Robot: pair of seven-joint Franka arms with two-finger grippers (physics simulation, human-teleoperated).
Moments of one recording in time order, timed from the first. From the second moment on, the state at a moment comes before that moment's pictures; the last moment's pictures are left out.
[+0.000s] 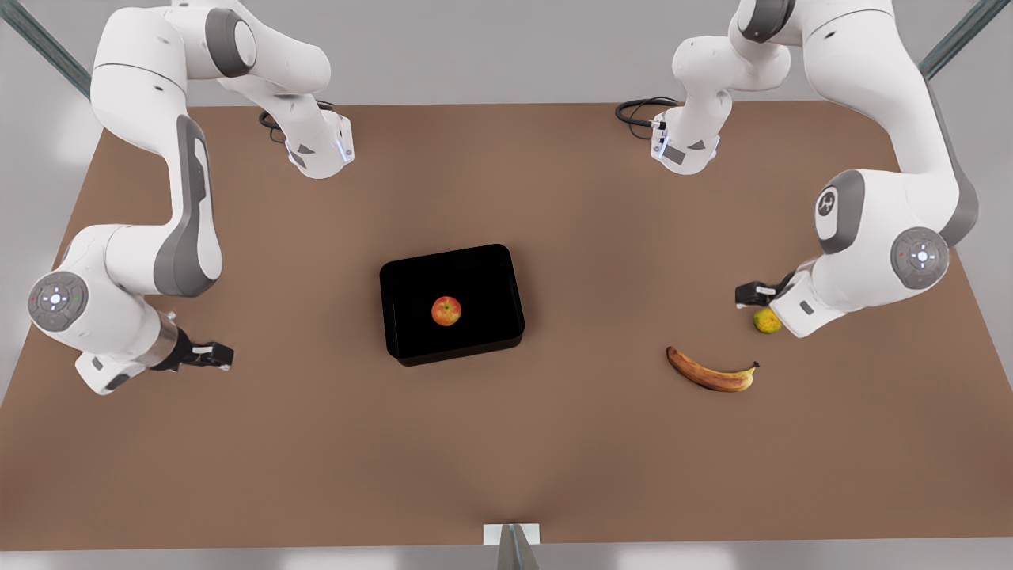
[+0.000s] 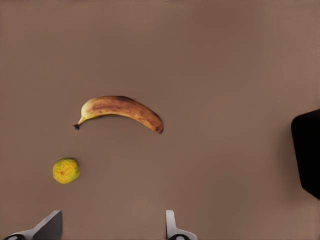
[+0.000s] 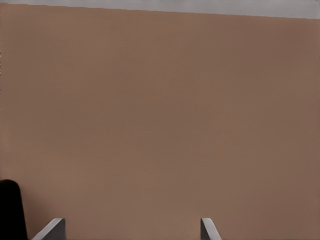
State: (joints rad) left arm -0.11 0.30 0.03 -1.43 -0.07 1.57 0.05; right arm -0.02 0.43 0.01 -1.37 -0.04 1.82 -0.02
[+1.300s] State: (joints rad) left arm -0.99 1.06 0.04 -0.90 0.15 2.07 -1.15; right arm -0.02 0.44 0.02 -1.37 -0.05 1.93 0.04
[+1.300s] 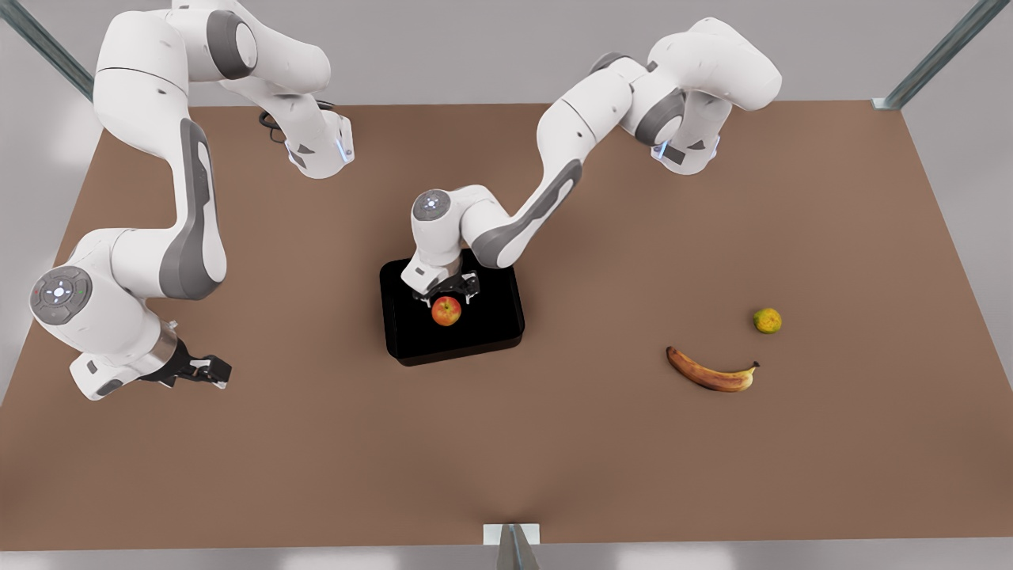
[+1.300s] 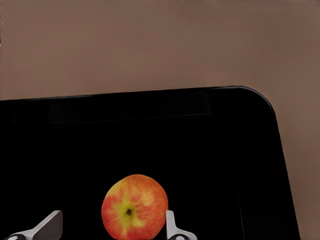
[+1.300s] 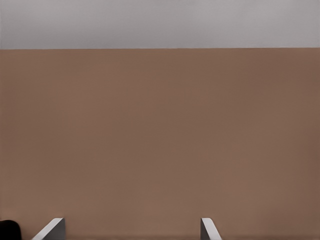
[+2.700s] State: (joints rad) left arm -1.00 1.02 0.06 -0.90 0.17 2.07 -1.44; right arm -0.02 0.44 0.02 -1.37 -0.05 1.93 0.05
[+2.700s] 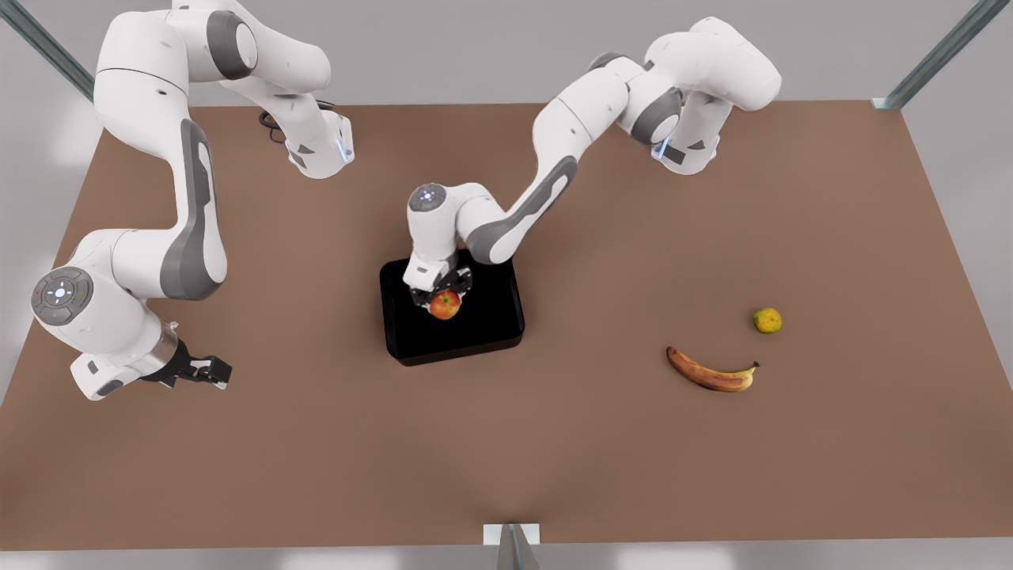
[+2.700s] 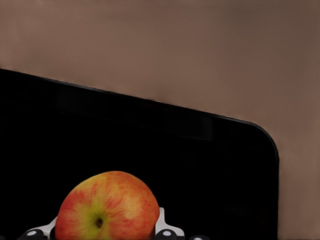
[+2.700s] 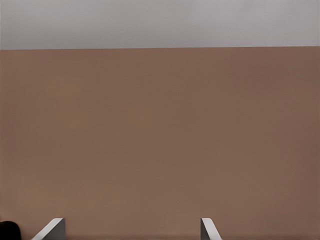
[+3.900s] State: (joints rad) left arm -0.28 0.11 0.13 -1.64 0.03 2.10 -0.33; right arm 0.30 0.44 0.10 -1.96 0.15 2.17 0.25
